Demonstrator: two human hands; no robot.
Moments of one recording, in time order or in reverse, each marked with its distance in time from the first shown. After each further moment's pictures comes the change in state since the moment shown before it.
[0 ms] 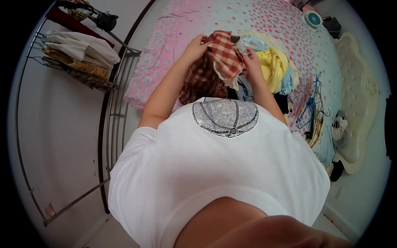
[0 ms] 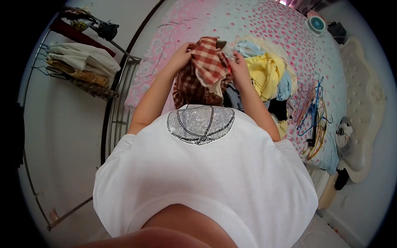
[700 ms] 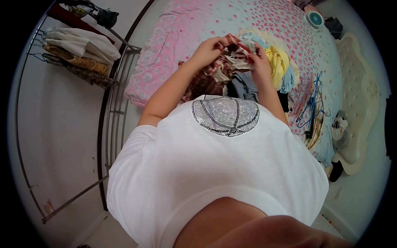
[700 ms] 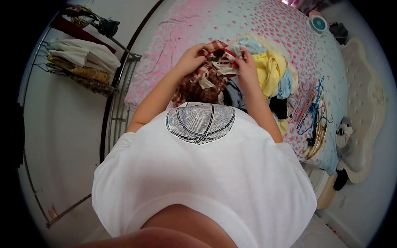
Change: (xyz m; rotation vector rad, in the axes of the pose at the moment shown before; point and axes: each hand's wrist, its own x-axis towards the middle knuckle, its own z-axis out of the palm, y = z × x) left_hand -0.024 0.020 0.027 -0.111 -0.076 0.194; right_hand -0.024 -0.031 0.001 -0.042 0.027 -0.067
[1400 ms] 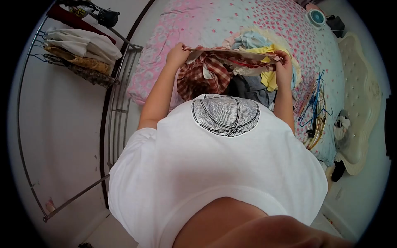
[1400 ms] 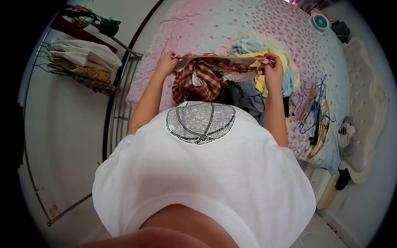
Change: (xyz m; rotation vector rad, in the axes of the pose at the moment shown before) left_hand -0.024 -0.057 -0.067 0.548 0.190 -0.573; right_hand 0.004 -0.017 -0.075 -0.374 0.166 -0.174
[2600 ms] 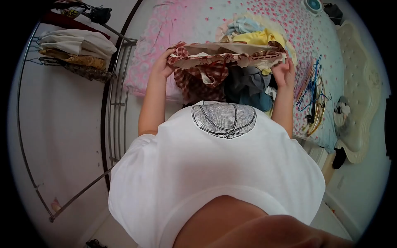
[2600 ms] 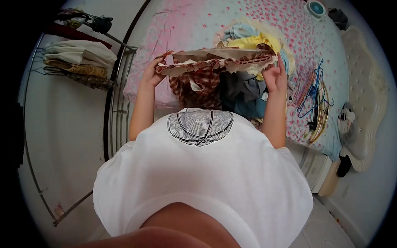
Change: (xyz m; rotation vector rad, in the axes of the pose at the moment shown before) left_hand -0.071 -0.023 -0.003 -1.595 -0.519 -0.065; right_hand -0.045 0.019 -0.060 1.050 -0.034 0.283
